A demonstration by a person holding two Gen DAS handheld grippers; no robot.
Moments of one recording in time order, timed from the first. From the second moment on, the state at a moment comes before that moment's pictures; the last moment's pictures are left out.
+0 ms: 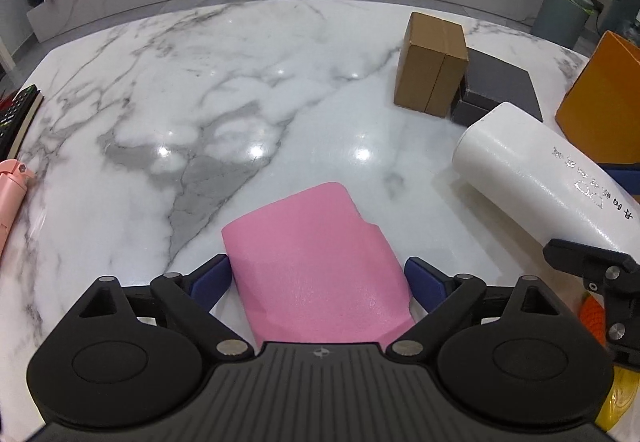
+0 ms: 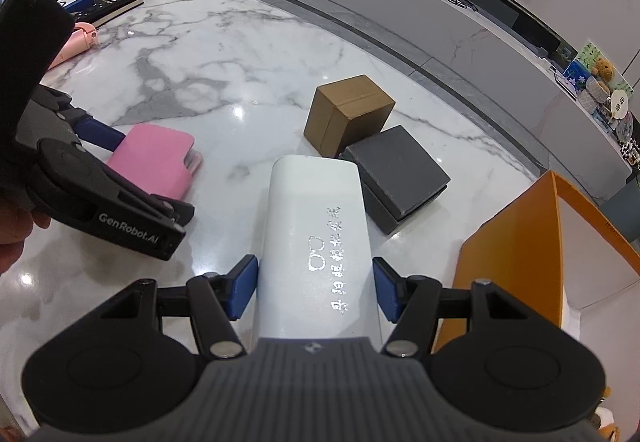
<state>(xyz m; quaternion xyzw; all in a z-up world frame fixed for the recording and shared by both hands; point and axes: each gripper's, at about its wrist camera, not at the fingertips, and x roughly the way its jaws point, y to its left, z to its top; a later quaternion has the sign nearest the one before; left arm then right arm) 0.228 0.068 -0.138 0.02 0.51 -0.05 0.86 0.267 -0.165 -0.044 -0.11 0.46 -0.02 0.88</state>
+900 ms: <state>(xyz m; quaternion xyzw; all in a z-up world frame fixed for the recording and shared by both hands) 0.208 0.062 -0.062 0.04 0.46 -0.09 0.88 0.245 -0.162 0.012 -0.12 0.42 -0.03 0.90</state>
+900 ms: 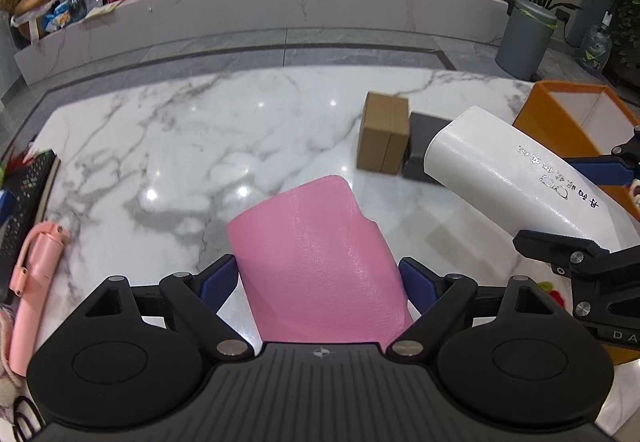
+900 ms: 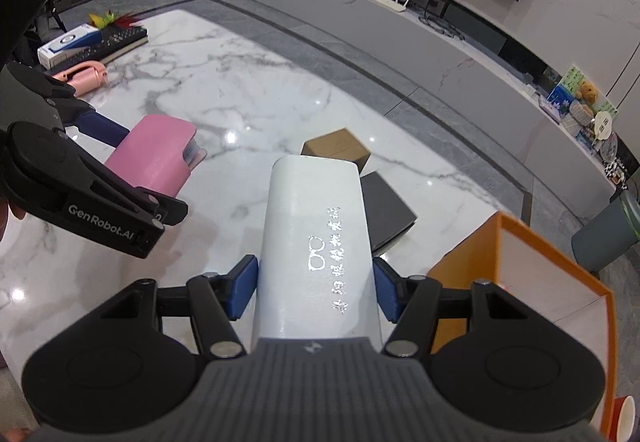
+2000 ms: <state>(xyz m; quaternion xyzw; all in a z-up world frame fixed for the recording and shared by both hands) 0.197 -0.086 0.009 0.12 0.40 -0.17 0.89 0.142 -0.272 0.082 -0.09 0.37 -0.12 0.92</state>
